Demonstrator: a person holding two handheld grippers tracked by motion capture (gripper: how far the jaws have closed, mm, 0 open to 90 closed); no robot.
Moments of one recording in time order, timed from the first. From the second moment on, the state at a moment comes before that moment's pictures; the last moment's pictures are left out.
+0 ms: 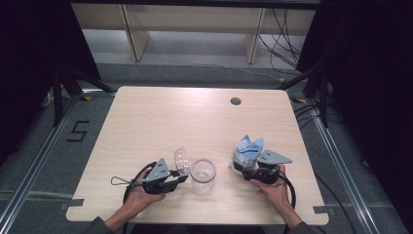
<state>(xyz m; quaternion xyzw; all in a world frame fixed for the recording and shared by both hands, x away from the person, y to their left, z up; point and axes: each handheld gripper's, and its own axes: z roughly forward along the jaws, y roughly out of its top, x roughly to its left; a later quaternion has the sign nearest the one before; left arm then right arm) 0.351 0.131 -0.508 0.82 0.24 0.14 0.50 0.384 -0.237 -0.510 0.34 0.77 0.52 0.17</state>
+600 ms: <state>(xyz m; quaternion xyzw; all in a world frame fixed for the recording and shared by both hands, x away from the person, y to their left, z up) 0.351 0.131 -0.508 0.81 0.25 0.14 0.51 0.383 -0.234 -0.506 0.31 0.78 0.50 0.21</state>
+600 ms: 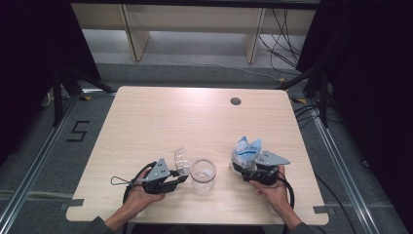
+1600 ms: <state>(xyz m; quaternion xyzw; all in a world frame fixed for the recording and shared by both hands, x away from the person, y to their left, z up) 0.352 0.132 -0.508 0.81 0.25 0.13 0.51 0.364 -0.216 -0.485 0.25 0.81 0.44 0.29</state>
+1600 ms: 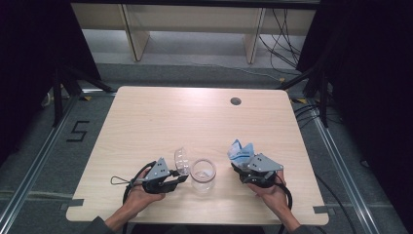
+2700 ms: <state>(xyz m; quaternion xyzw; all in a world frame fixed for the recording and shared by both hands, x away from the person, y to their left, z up) 0.352 0.132 -0.508 0.82 0.25 0.13 0.51 0.354 -0.186 -0.484 0.19 0.83 0.34 0.40</state>
